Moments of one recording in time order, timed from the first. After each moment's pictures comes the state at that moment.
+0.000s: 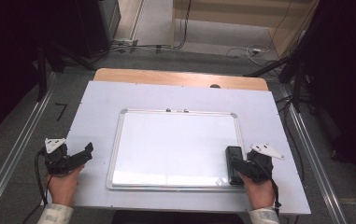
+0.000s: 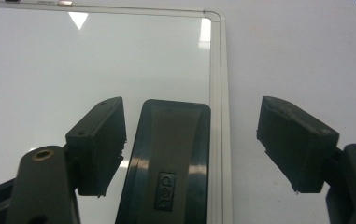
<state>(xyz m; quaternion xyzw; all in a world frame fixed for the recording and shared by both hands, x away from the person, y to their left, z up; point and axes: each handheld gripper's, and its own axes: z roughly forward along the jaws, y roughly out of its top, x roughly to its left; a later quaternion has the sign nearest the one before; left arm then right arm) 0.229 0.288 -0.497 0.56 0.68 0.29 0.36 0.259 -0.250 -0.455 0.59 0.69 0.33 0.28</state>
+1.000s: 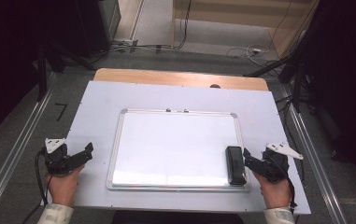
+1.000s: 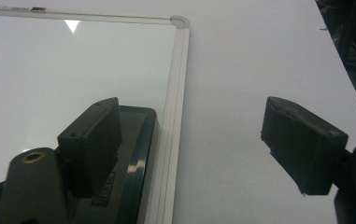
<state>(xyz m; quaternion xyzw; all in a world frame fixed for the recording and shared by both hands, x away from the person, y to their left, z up) 0.229 0.288 -0.496 0.56 0.68 0.30 0.36 0.260 -0.286 -0.444 0.59 0.68 0.33 0.28</state>
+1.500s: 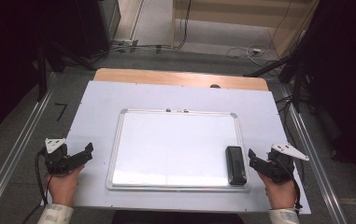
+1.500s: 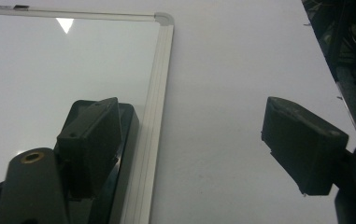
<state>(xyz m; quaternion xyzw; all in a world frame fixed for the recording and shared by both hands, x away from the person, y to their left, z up) 0.229 0.287 -0.497 0.56 0.68 0.30 0.36 0.259 -0.300 -0.445 0.59 0.68 0.32 0.29</state>
